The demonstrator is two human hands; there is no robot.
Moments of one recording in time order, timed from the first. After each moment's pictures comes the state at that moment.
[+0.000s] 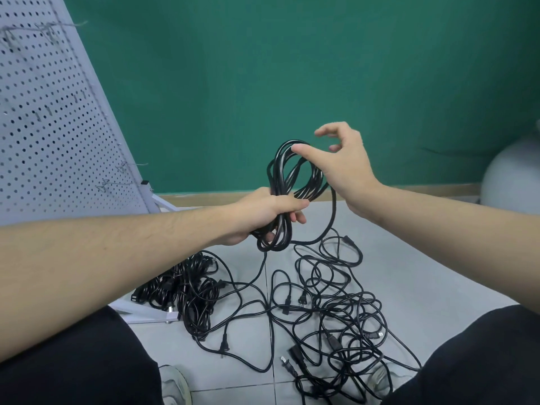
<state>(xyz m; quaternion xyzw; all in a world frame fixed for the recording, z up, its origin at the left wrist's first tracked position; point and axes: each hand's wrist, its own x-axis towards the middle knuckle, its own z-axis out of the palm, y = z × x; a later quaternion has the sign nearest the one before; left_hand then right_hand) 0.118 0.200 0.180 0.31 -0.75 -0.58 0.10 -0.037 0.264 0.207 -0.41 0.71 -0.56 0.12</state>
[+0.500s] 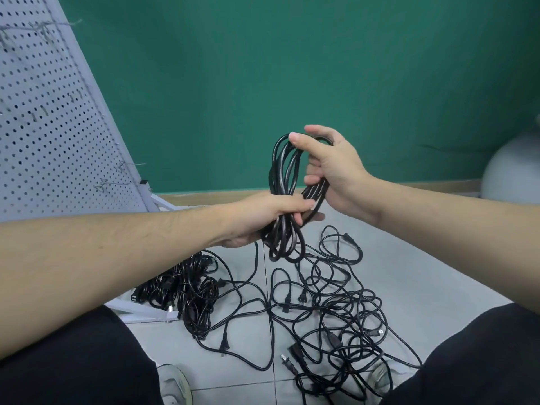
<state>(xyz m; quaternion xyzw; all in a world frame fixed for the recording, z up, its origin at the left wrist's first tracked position) 0.117 0.204 0.181 0.26 -0.69 -0.68 0.03 -0.028 0.259 0.209 -0.30 0.53 -0.69 0.38</state>
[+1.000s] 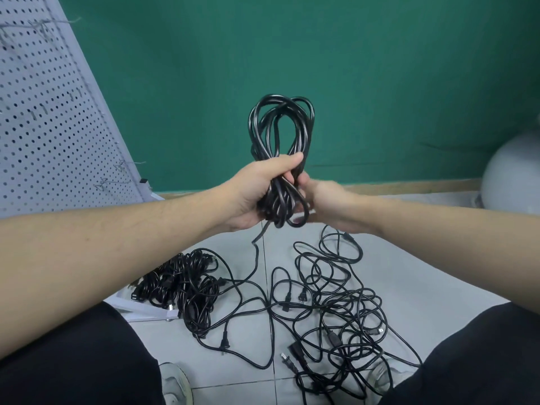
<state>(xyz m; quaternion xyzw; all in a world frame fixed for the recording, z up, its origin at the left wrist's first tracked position) 0.113 0.207 0.207 0.25 -0.54 -0.79 0.18 -0.031 0.269 0.170 -0.43 0.66 -0.42 0.45</state>
